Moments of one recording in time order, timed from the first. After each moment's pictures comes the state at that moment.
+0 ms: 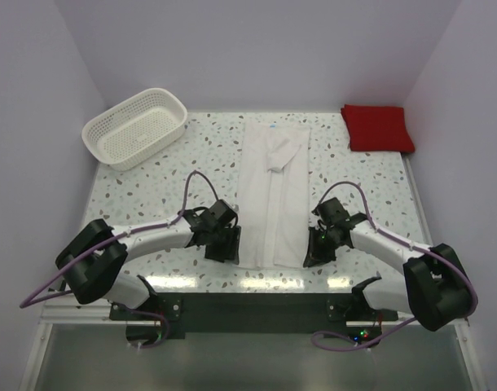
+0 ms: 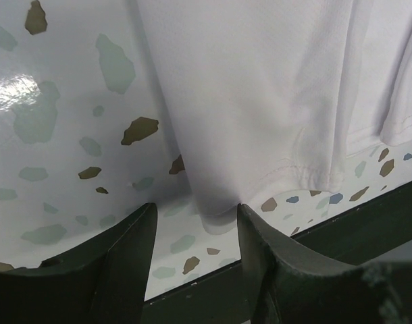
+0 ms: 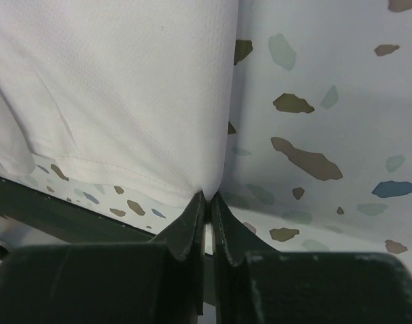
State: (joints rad) left arm -0.84 1.45 0.72 -0.47 0.13 -0.72; right arm 0.44 1.25 0.52 -0.60 -0.30 0.56
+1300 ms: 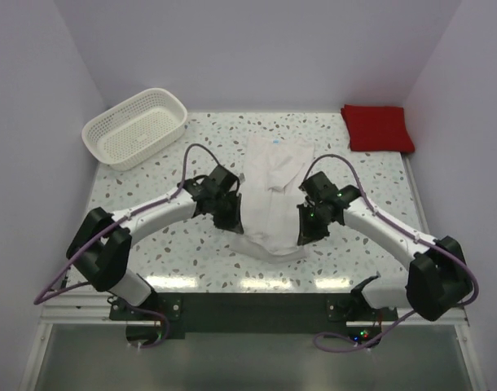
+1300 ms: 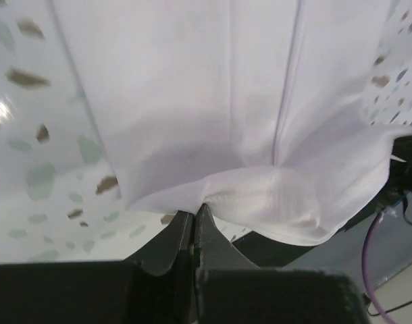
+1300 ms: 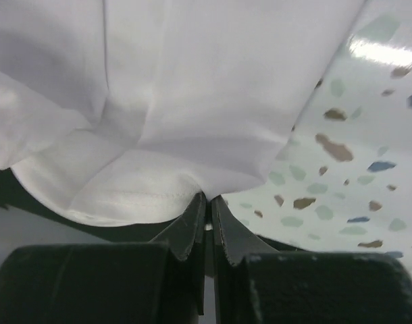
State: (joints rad) left arm -0.74 1.51 0.94 -0.58 0.25 -0.67; right arm 0.59 1.29 0.85 -0.86 -0.17 0.54
